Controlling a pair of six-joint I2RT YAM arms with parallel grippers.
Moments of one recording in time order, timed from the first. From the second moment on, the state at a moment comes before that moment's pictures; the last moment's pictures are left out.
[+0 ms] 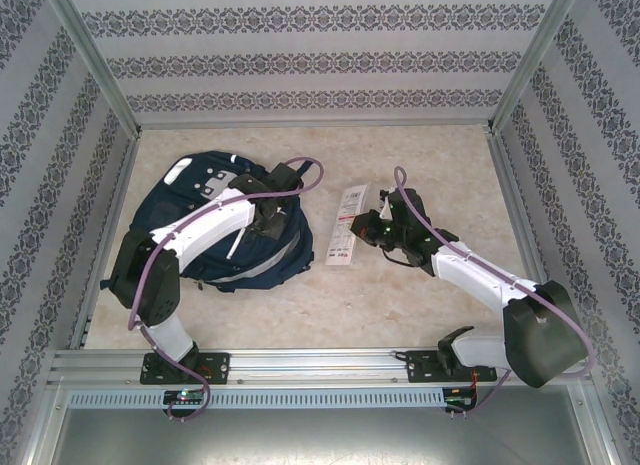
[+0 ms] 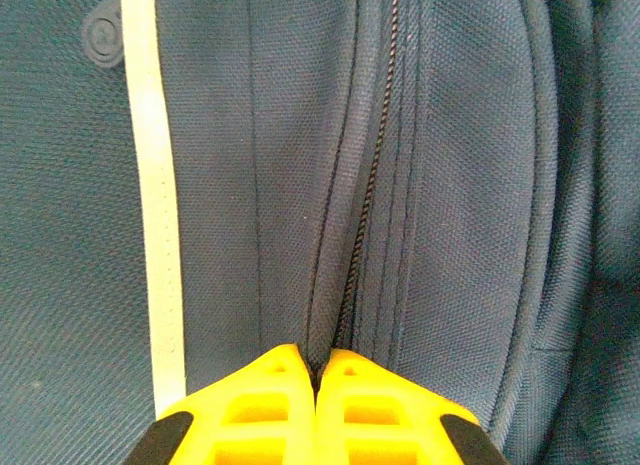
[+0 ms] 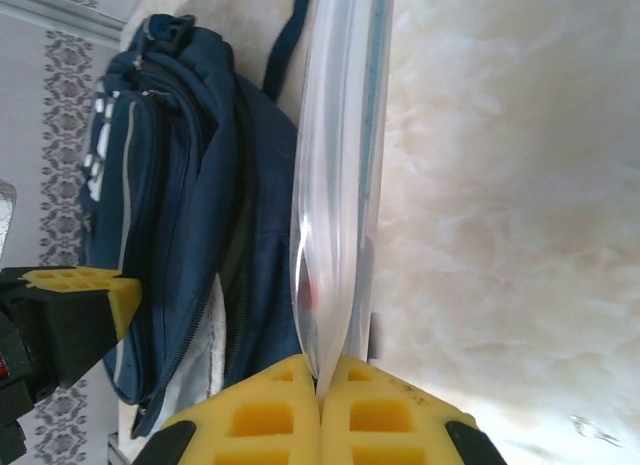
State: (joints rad) left arm -0.57 1.69 1.38 -1.00 -0.31 -0.22; right arm 0.46 1.28 0.70 -0.05 -0.36 0.93
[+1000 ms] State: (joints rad) left arm -0.44 1.54 1.63 -1.10 -0.25 -0.33; right arm 0.77 2.00 1.15 0.65 -0.39 1.37
